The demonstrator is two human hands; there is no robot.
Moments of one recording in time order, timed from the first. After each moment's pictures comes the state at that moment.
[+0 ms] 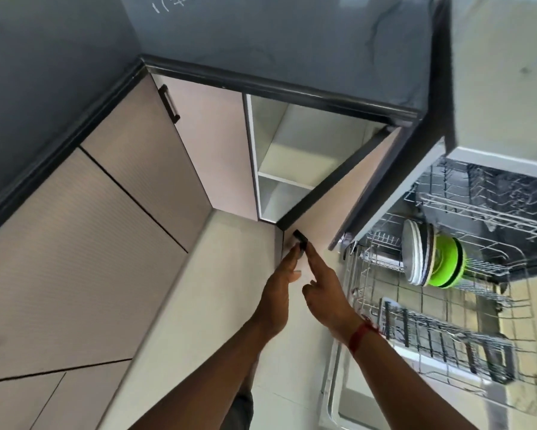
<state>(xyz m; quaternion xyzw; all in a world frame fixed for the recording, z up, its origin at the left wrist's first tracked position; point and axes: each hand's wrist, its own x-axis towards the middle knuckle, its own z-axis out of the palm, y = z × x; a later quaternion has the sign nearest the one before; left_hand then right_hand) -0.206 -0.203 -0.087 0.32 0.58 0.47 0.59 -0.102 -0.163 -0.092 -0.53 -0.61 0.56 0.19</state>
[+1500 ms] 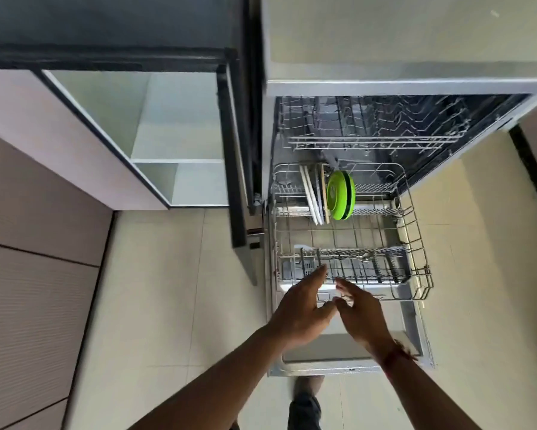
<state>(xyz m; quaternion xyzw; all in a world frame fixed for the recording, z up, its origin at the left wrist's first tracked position) 0.034 -0.211 -0.131 0.64 0.52 0.13 0.55 0.180 -0.230 -0.133 -0.76 -0.50 0.41 0.10</state>
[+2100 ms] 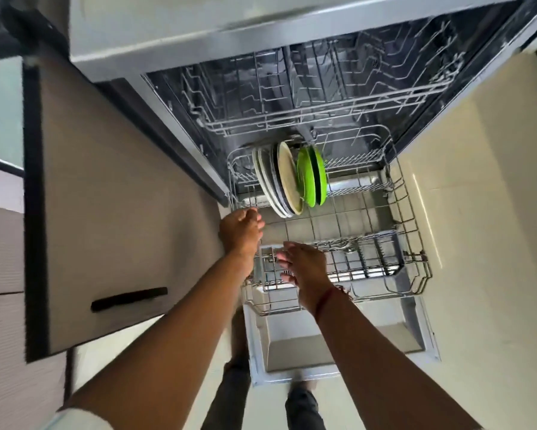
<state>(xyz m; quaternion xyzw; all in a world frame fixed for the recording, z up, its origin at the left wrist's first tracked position) 0.124 -0.031 -0.221 0.23 0.74 0.36 0.52 0.220 -0.097 -0.231 -0.69 -0.03 0.64 0.35</state>
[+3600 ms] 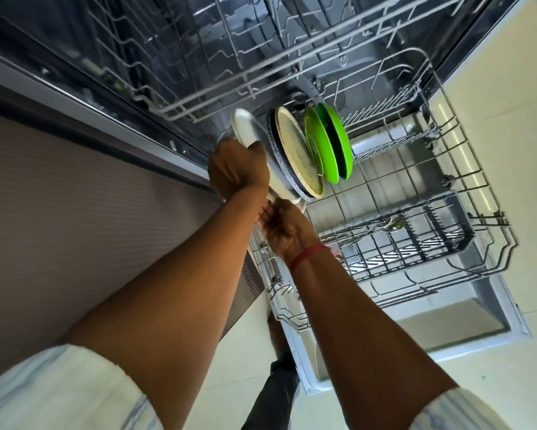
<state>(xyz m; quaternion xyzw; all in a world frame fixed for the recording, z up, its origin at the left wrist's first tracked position) 0.140 0.108 -0.289 0.54 0.81 0.16 0.13 0.164 0.025 -0.340 -0.38 0.32 0.70 0.51</state>
